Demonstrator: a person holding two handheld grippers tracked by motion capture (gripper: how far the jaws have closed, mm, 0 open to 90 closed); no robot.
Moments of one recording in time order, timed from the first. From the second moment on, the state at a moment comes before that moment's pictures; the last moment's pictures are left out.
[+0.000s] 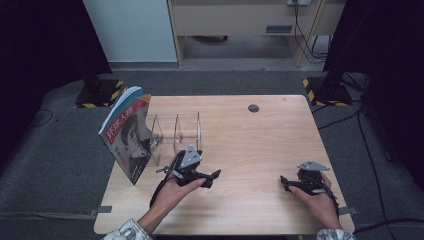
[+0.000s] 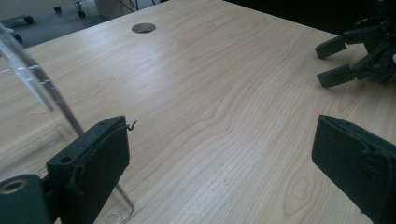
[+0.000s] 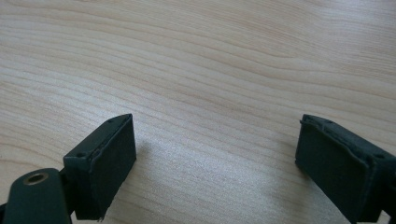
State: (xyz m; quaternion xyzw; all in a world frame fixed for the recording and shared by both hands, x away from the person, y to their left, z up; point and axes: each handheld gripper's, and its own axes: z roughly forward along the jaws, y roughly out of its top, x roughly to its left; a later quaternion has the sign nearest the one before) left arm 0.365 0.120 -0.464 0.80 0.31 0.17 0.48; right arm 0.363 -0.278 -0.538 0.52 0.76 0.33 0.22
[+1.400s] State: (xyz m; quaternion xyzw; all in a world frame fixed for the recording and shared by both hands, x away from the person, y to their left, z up) left arm 0.407 0.035 -0.523 0.86 0.32 0.10 0.38; right arm 0.362 -0.278 -0.538 0.51 0.76 0.33 0.22
